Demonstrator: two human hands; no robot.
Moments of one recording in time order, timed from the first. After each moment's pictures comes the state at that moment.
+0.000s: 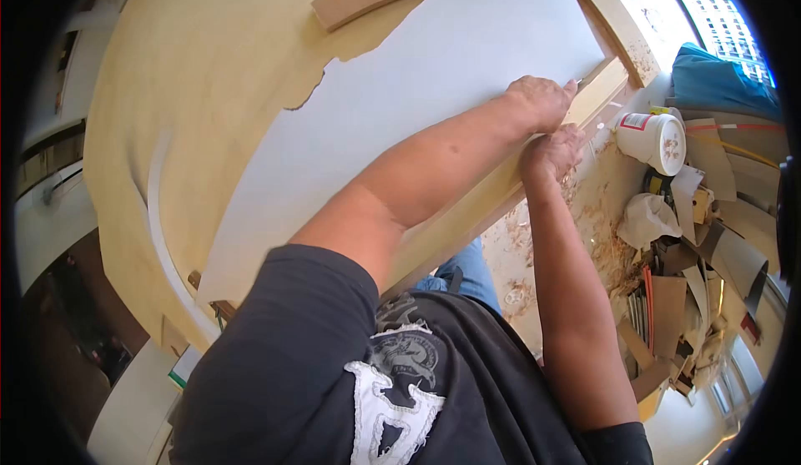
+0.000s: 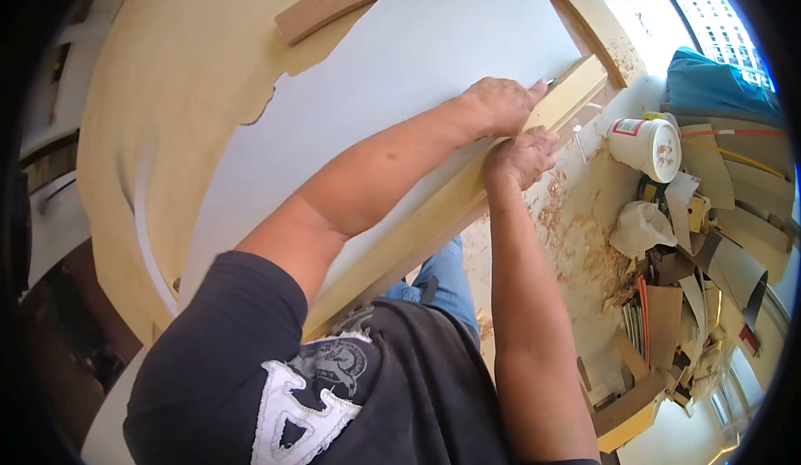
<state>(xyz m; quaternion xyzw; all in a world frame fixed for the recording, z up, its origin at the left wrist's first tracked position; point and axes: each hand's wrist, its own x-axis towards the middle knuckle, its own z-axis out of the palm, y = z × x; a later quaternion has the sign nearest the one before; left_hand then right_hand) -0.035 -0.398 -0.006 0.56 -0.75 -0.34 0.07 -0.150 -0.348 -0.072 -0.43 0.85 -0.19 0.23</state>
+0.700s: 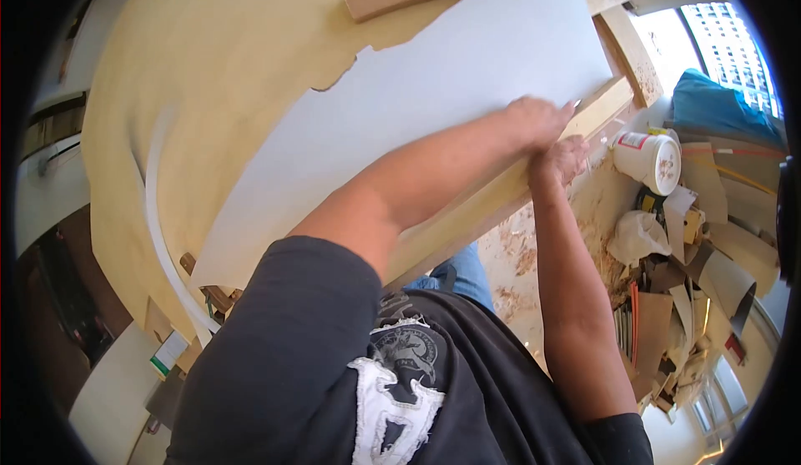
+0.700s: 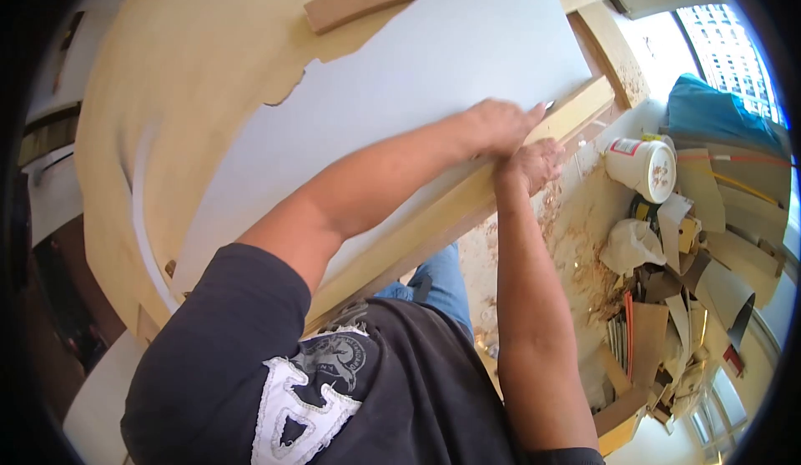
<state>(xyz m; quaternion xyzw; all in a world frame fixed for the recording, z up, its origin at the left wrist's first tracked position) -0.025 -0.365 -0.013 0.57 -0.76 -0.32 0.08 -0.129 -0.345 -0.028 -0.41 0.84 -0.19 0.30</state>
